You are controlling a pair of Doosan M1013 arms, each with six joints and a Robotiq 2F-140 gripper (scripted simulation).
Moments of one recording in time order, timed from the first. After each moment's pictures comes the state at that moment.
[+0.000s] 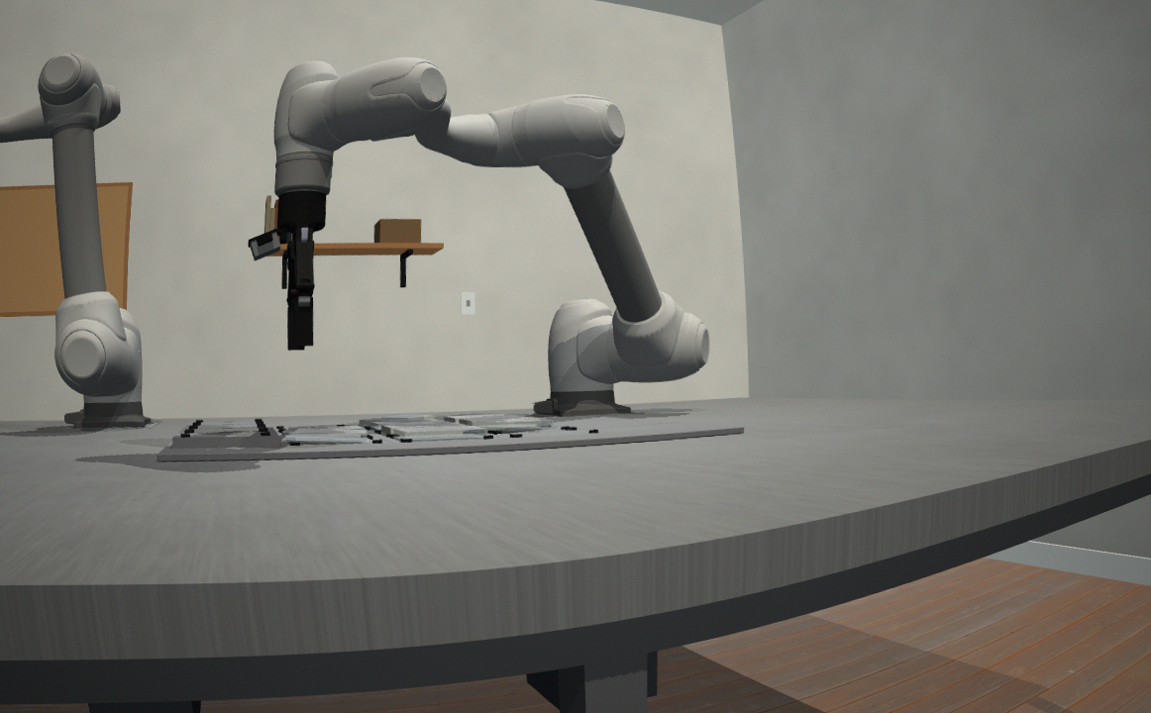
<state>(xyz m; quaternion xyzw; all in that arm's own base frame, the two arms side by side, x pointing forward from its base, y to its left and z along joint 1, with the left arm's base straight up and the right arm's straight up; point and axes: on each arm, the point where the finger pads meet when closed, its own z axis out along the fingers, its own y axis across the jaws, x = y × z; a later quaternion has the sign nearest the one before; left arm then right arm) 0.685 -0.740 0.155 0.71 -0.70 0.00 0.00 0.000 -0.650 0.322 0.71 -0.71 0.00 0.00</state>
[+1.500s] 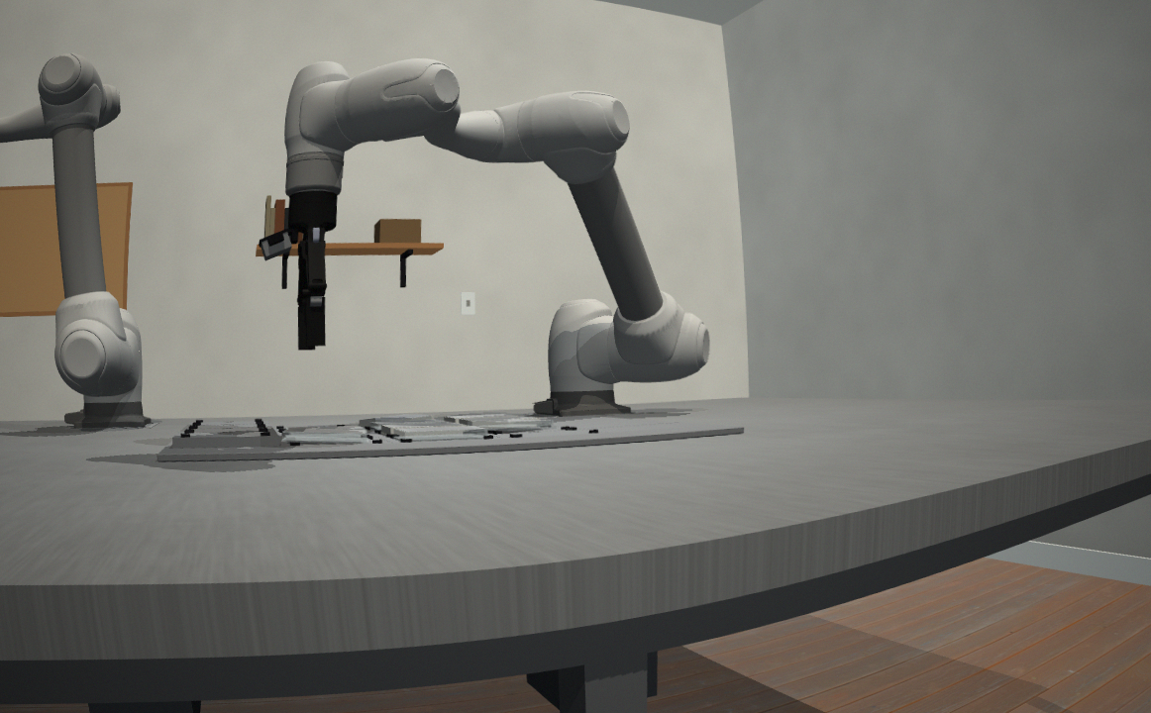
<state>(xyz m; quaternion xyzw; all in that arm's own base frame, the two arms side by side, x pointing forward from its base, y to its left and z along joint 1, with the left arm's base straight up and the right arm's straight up) 0.685 -0.723 0.154 0.71 -0.70 0.00 0.00 0.000 -0.650 0.322 0.71 -0.71 0.00 0.00</state>
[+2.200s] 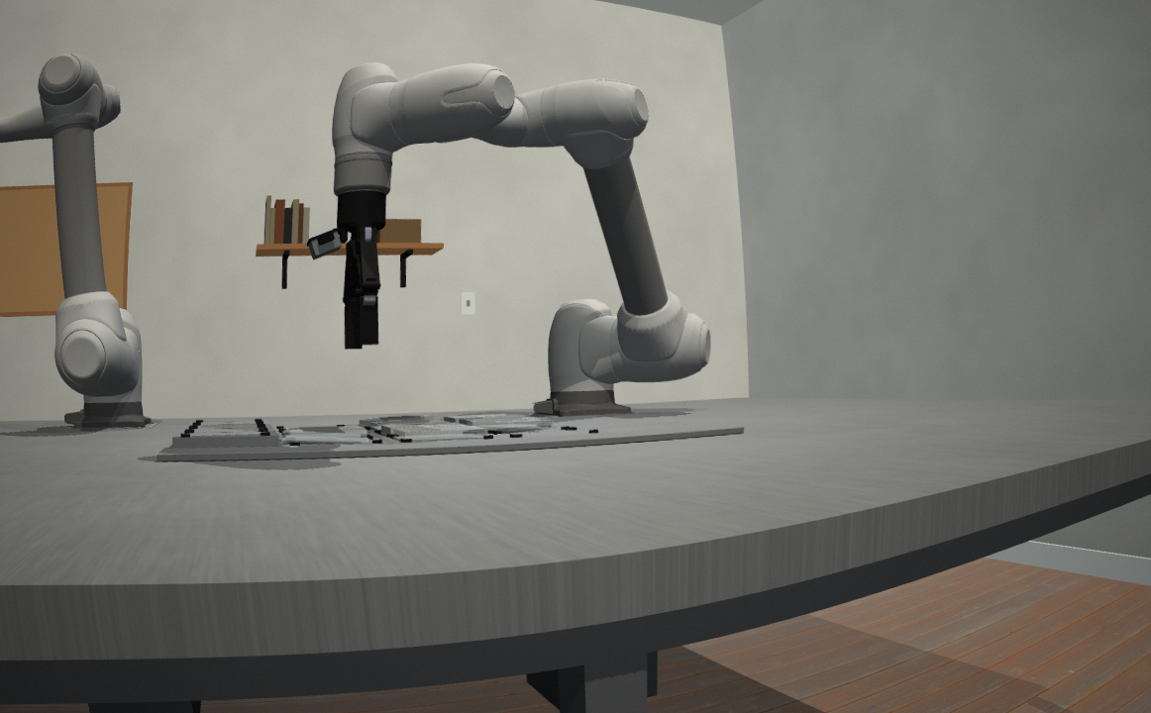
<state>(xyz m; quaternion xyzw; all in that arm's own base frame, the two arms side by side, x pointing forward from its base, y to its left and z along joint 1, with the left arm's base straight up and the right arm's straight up) 0.684 -0.647 0.155 0.71 -0.70 0.00 0.00 0.000 -0.650 0.322 0.71 -0.71 0.00 0.00</state>
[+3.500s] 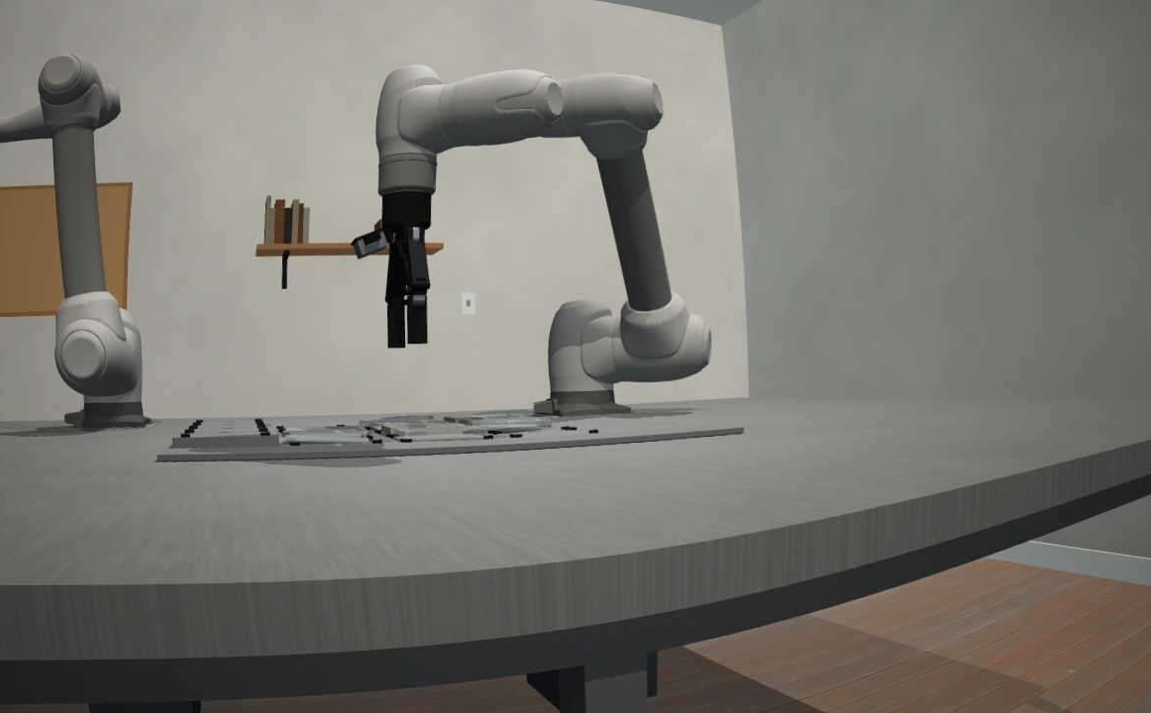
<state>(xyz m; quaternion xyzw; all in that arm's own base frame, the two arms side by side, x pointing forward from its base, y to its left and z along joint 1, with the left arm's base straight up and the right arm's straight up) 0.684 -0.576 0.155 0.71 -0.70 0.00 0.00 0.000 -0.650 0.322 0.71 -0.71 0.00 0.00</state>
